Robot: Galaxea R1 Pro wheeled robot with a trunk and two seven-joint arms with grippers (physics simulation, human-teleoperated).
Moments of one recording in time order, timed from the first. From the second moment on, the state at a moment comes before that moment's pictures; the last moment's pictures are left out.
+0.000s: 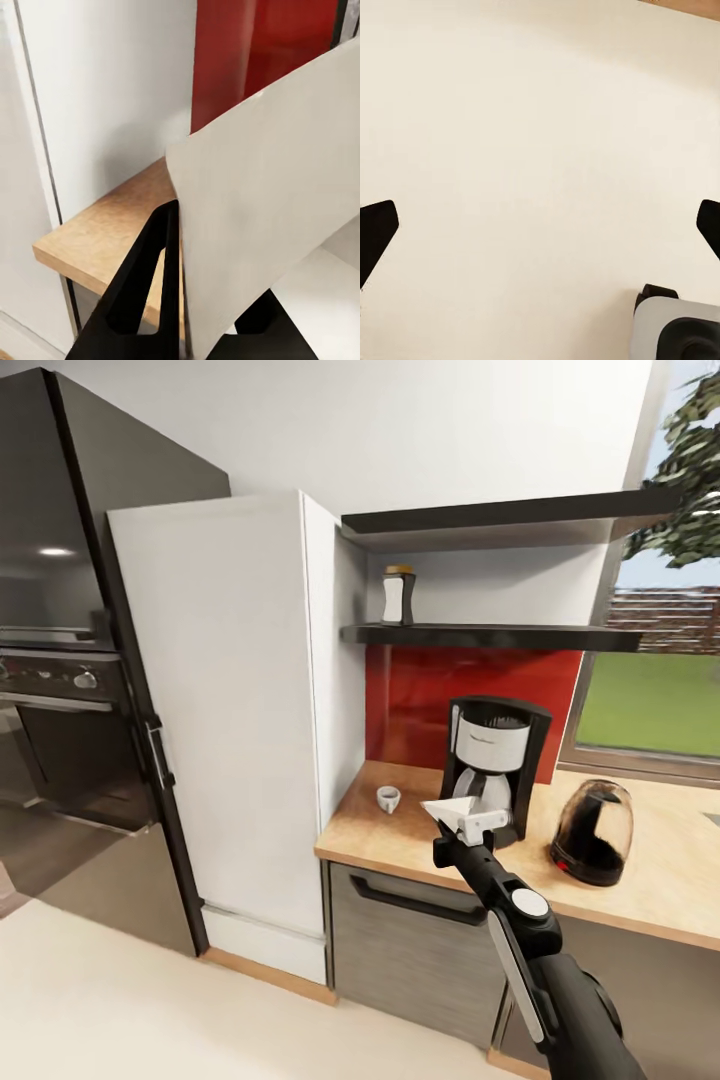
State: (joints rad) left arm 0.04 0.19 0.25 -0.09 -0.01 -0.63 0.00; right arm -0.36 0.04 0.10 -1.51 0.05 0.37 0.13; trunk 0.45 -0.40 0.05
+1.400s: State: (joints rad) left arm 0.04 0.19 0.25 -0.09 -0.01 -0.62 -0.01; right arm -0.36 0.04 0.10 -1.51 0.05 0.37 0.13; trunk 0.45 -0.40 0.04
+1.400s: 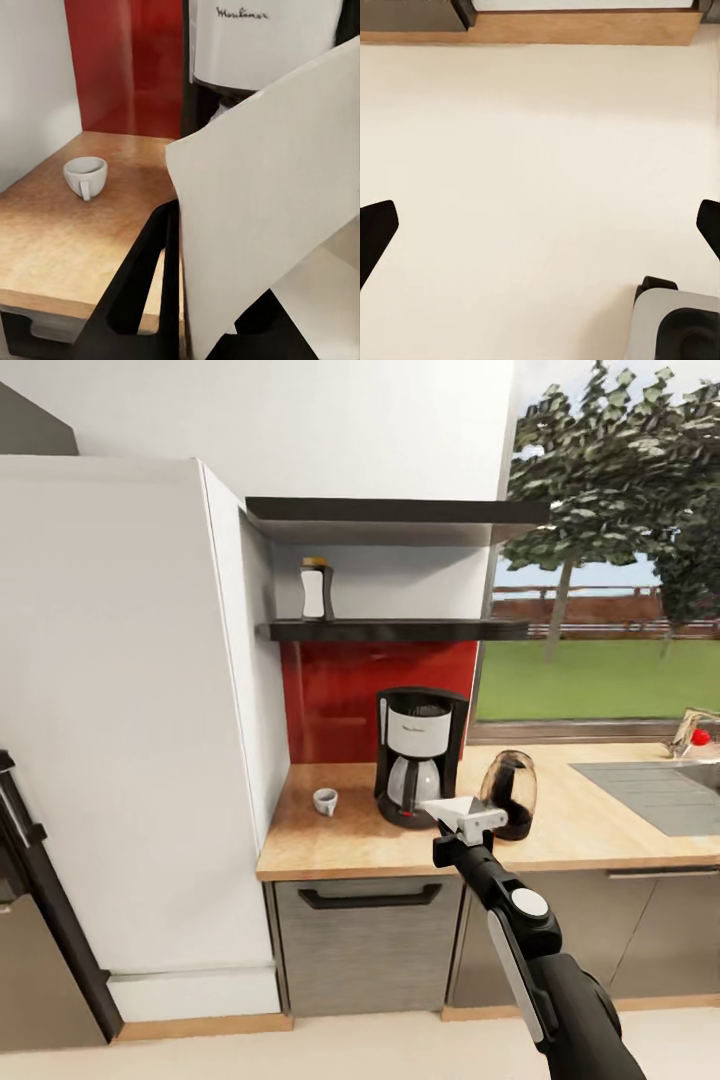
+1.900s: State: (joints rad) left arm 0.04 0.19 0.25 -0.09 -0.01 -0.62 -0.01; right arm -0.36 0.04 0.10 -1.51 0.05 0.37 0.13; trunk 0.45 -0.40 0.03
